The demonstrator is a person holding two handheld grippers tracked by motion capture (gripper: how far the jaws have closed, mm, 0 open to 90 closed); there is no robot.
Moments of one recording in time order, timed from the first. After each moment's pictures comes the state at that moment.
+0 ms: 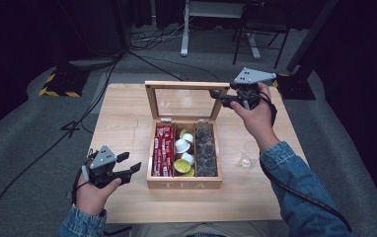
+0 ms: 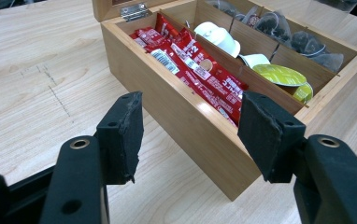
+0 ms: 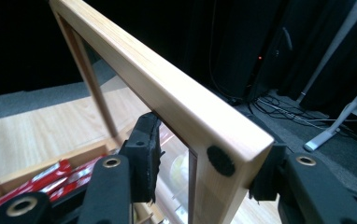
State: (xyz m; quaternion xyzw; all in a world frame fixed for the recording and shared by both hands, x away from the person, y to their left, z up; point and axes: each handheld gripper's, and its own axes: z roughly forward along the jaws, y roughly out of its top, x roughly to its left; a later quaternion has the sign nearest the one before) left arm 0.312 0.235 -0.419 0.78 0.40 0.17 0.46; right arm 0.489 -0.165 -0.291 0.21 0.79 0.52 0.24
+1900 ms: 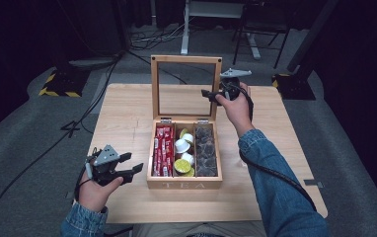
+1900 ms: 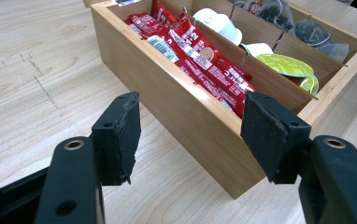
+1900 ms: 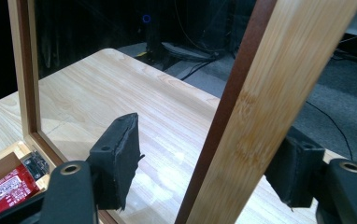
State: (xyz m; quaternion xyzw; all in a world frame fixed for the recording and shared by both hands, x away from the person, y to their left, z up) left arm 0.321 0.233 -0.429 0.79 0.40 0.15 0.45; right arm 0.579 -0.146 -0.367 0.35 0.78 0.48 0.20
